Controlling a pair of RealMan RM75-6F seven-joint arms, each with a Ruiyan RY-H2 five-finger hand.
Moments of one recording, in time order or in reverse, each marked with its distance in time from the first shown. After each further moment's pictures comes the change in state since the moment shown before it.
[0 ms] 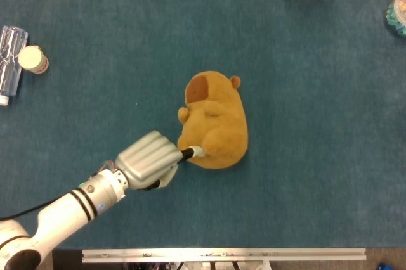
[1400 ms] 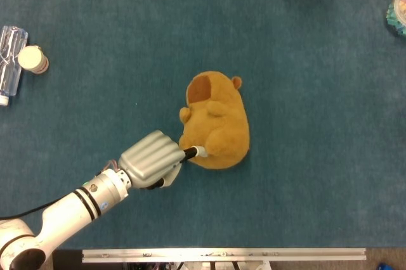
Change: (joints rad) left arm -0.005 -0.046 0.004 0.045 0.024 0.022 -0.056; right arm -0.014 0.001 0.000 0.017 0.010 0.007 0.024
